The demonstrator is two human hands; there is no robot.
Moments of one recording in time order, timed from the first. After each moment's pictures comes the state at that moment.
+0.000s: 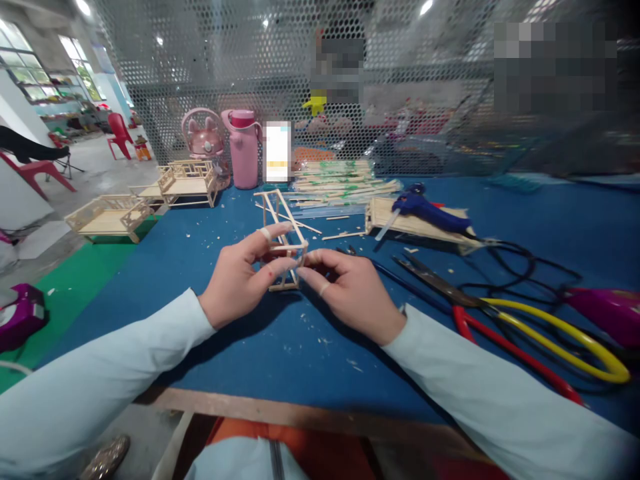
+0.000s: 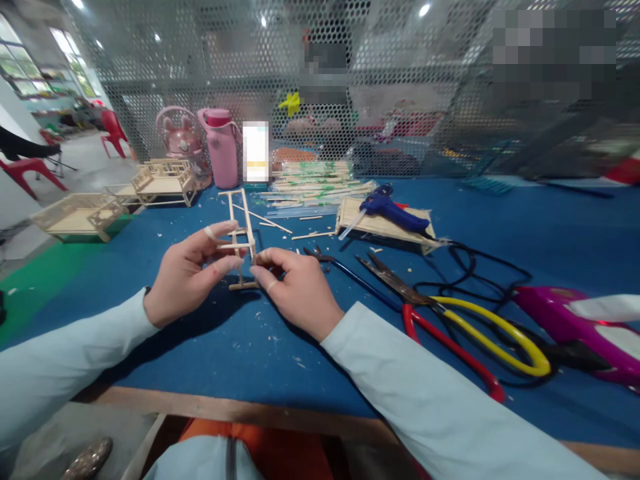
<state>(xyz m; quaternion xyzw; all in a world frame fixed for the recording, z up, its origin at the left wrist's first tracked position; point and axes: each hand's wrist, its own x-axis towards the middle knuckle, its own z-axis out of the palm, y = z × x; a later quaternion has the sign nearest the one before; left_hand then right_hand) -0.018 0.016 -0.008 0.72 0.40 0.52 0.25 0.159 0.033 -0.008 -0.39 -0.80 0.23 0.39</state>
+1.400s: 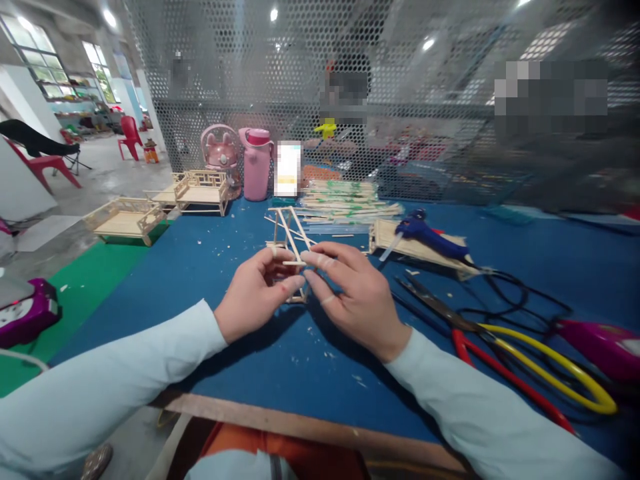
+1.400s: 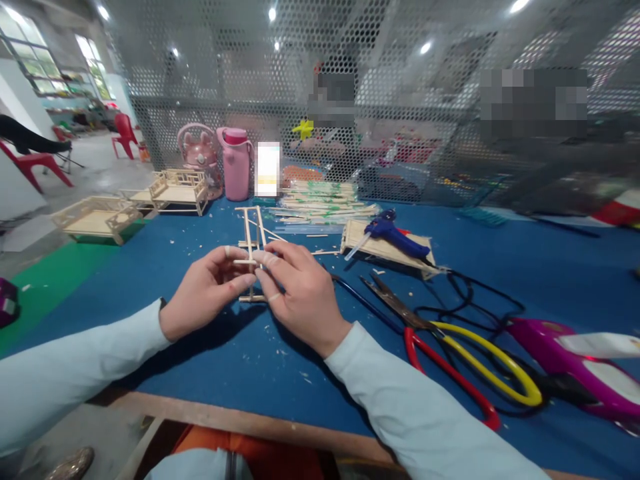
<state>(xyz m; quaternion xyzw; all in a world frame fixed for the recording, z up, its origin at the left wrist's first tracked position) -0.006 0.013 -0.010 0.57 0.38 0.57 0.46 0.153 0.036 0.004 -0.28 -0.85 -0.10 0.44</state>
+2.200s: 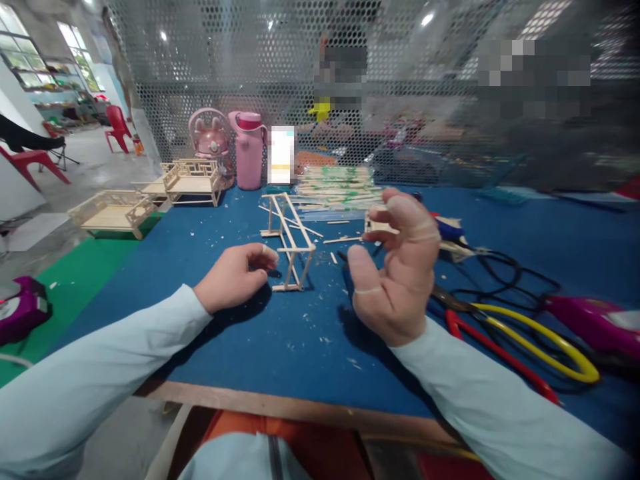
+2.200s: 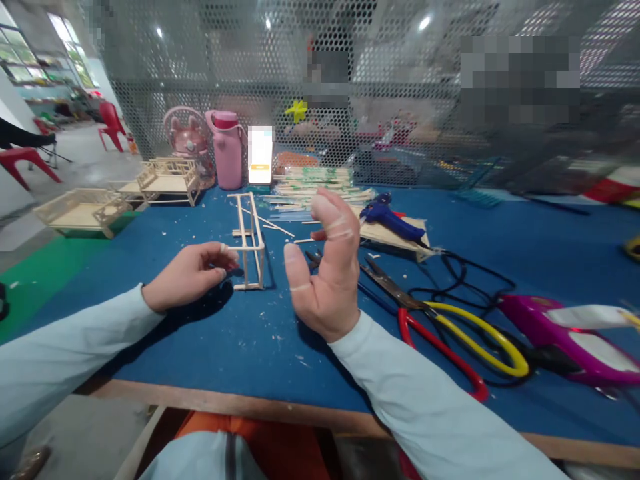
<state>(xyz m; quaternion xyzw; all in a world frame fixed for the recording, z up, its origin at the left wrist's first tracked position) -0.036 0.025 -0.009 0.70 0.51 0.37 0.33 0.168 0.035 -0.001 -0.28 -0.74 -0.02 0.61</state>
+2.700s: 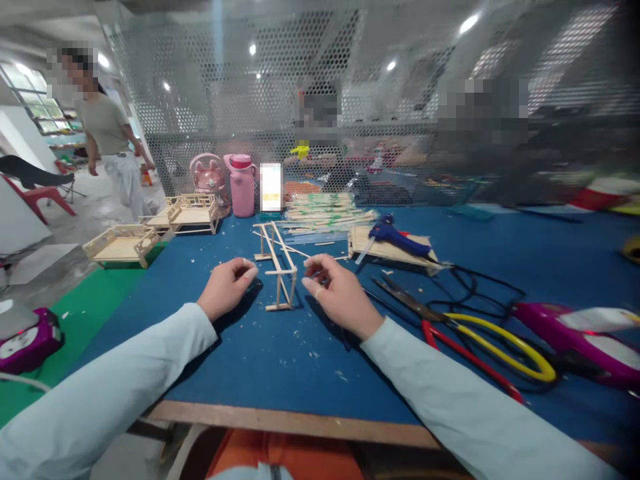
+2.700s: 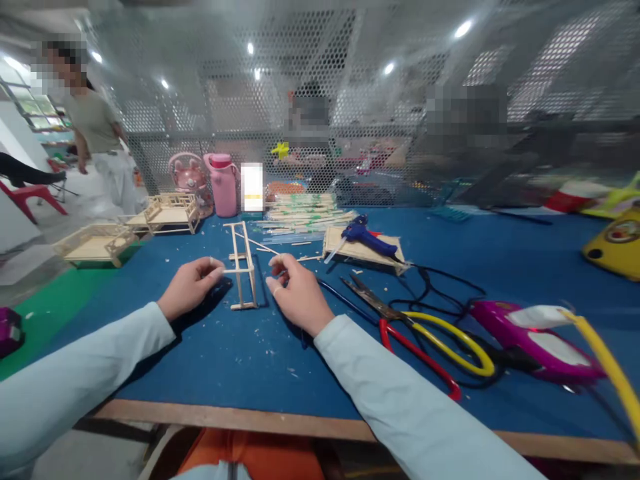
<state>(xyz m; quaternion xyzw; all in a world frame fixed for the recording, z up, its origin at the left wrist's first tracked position) -0.052 0.048 -0.029 0.69 0.56 0.41 0.20 0.168 0.055 -0.011 -0.47 -0.76 0.21 0.40</state>
